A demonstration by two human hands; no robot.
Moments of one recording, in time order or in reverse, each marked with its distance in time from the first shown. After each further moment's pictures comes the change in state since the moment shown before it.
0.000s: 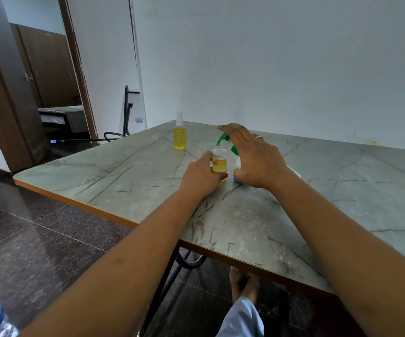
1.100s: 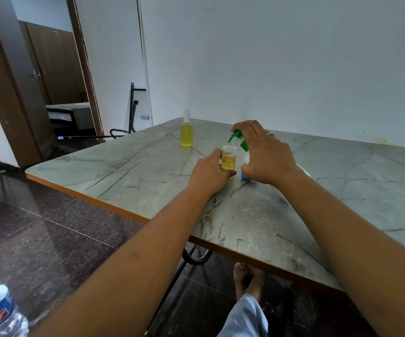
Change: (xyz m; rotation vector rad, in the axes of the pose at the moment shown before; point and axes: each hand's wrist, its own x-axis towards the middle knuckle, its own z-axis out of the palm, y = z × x) left_hand -0.004 0.006 -0.002 0.063 -0.005 -0.003; right_hand 0.001 0.001 0.003 0.033 0.056 0.054
